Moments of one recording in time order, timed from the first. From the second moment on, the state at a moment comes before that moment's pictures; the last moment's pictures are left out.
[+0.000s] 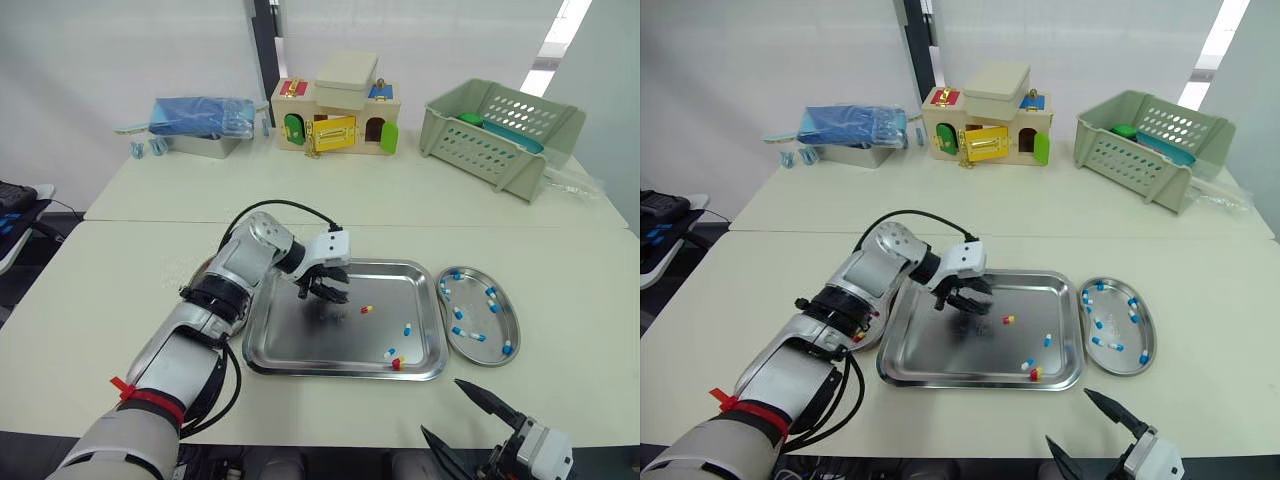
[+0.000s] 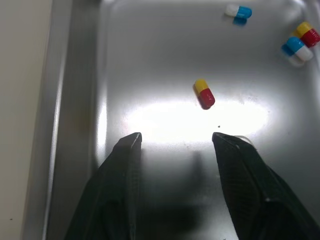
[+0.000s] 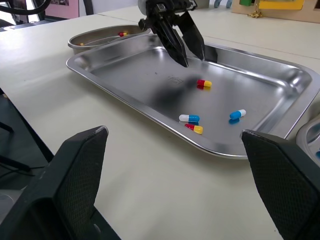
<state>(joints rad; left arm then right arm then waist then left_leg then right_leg) -0.96 0.43 -0.39 0.49 0.07 0.28 -1.46 0.81 -0.42 0.00 -0.50 0.29 -0.38 0.74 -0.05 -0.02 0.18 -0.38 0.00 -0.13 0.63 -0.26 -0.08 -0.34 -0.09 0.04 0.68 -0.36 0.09</state>
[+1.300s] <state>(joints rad) -0.67 0.40 -0.48 0.12 0.01 0.46 -1.16 0.81 -0.45 0.00 -0.51 0.30 -0.34 0.70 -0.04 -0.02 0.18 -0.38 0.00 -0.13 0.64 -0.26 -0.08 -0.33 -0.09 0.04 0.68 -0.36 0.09</state>
